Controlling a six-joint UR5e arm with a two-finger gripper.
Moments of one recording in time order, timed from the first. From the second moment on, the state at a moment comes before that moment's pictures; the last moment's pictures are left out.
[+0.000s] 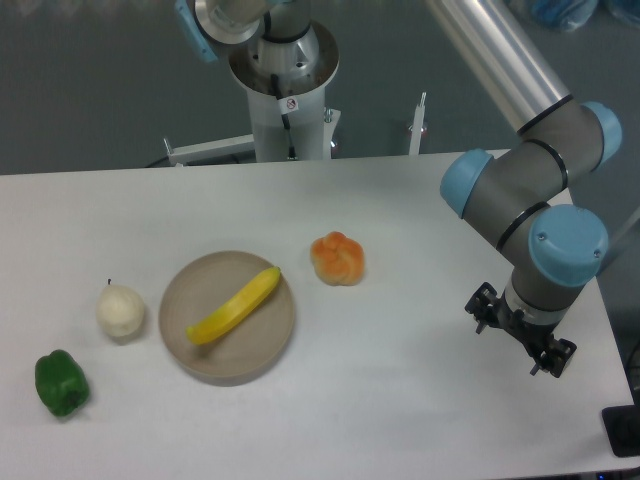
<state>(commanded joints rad) 2.43 -2.27 -1.19 -1.16 1.58 1.39</state>
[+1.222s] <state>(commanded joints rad) 2.18 -2.02 -1.60 -1.14 1.57 1.24</state>
